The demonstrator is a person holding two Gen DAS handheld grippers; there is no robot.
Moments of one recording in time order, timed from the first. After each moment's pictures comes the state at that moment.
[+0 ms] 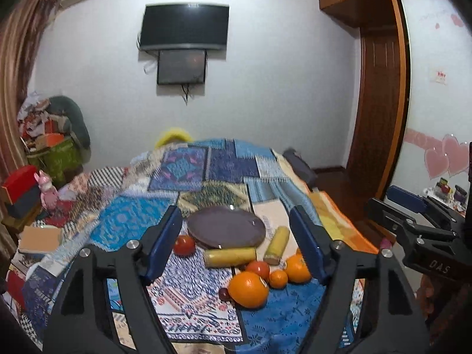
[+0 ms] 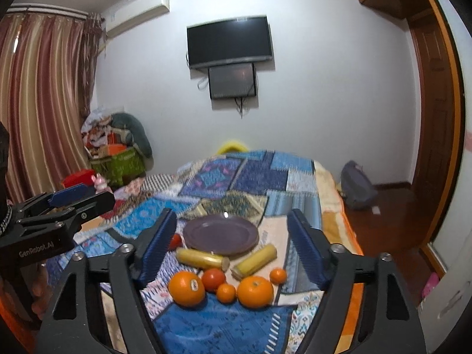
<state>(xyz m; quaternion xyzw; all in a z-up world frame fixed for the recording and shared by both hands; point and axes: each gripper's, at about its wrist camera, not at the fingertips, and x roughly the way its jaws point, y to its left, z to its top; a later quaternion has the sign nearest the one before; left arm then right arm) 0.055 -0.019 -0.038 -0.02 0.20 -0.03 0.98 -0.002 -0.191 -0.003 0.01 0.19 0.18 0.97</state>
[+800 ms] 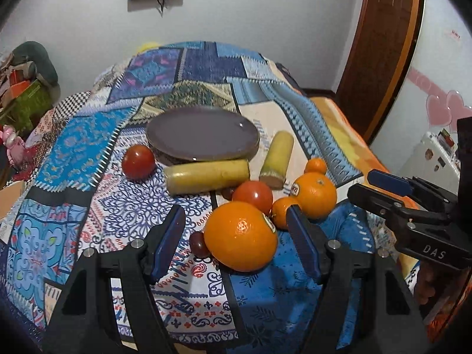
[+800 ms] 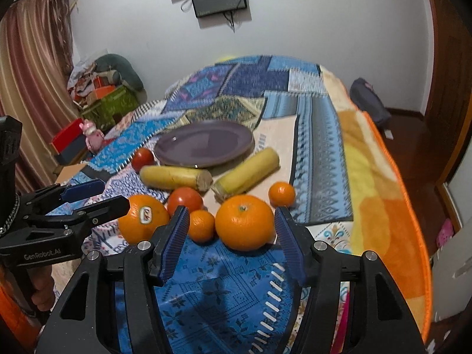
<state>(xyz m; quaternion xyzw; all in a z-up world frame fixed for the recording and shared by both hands) 0.142 -0.033 -0.163 -0.02 0.40 -0.08 0.91 0.058 -0.204 -0.103 0.03 0.38 0.19 0.90</state>
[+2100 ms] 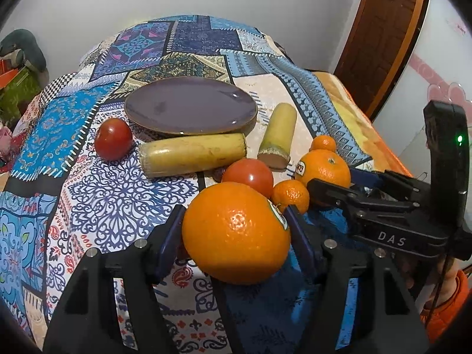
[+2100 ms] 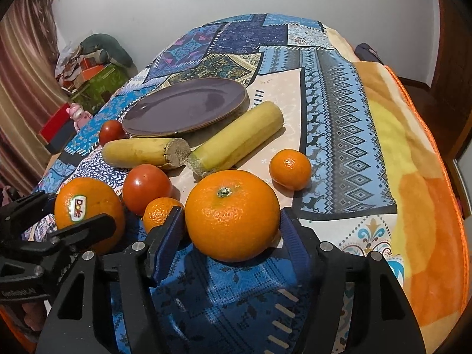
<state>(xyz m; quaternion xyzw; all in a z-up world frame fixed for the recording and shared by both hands) 0.166 -0.039 -0.194 -0.03 0.44 -0.10 0.89 0.107 -0.198 -0.154 0.03 0.45 0.19 0.87</state>
